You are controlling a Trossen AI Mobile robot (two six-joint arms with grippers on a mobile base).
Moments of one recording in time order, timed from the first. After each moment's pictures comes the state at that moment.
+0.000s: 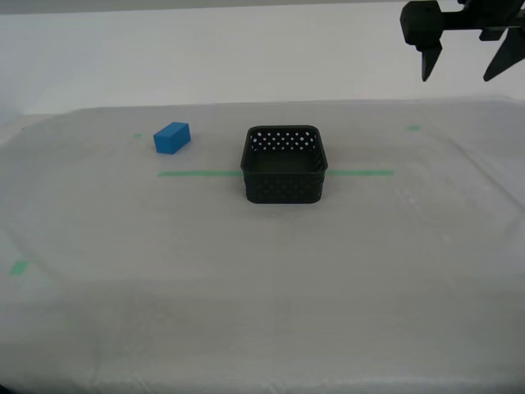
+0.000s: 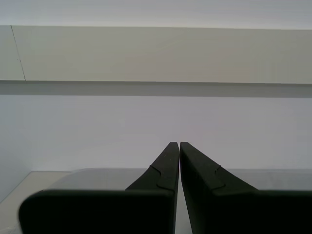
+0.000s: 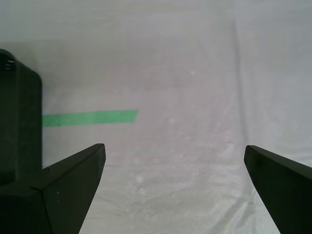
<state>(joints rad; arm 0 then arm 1) 0.27 1.58 1.20 -0.72 0.15 0.33 0.00 1.05 0.52 0.56 -0.01 0.00</state>
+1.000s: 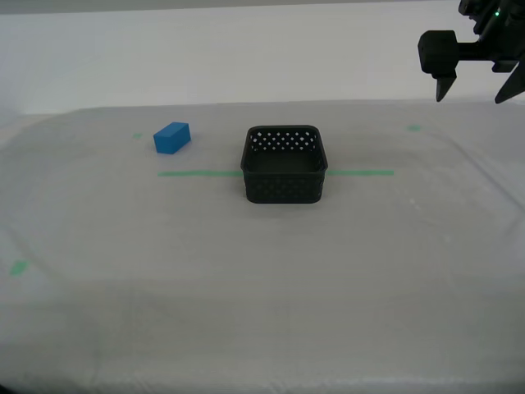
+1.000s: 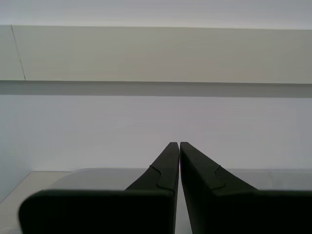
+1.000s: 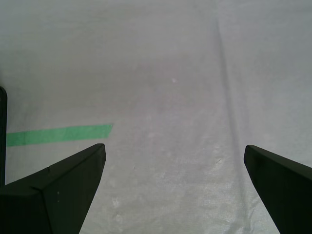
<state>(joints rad) 0.16 1.58 1.03 -0.49 0.13 0.26 0.00 1.05 0.52 0.56 -0.01 0.00</state>
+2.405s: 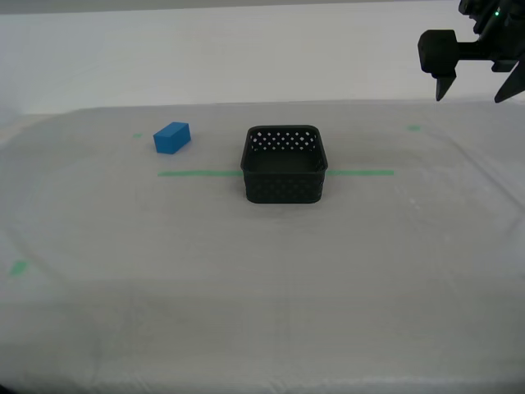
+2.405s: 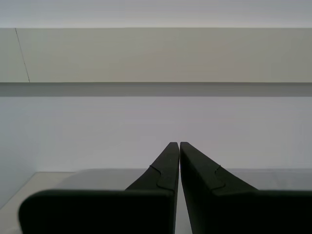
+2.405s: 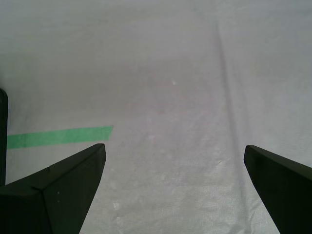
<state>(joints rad) 0.16 1.58 1.03 -0.48 0.13 0.26 0.00 1.05 0.52 0.56 -0.02 0.01</state>
